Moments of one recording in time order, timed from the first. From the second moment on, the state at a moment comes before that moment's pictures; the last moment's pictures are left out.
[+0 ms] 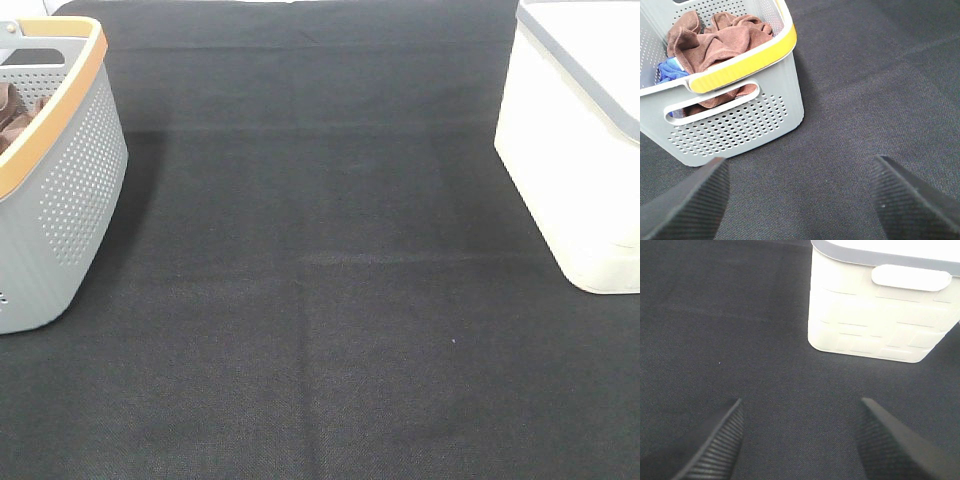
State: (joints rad) left arm -0.06 0.00 -0.50 -0.12 1.06 0.27; right arm 0.03 -0.01 -0.51 0.08 1.07 -0.14
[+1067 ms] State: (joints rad) left arm -0.06 0.00 -0.50 -0.12 1.06 0.27; right arm 0.03 -0.01 -0.51 0.08 1.07 -0.14
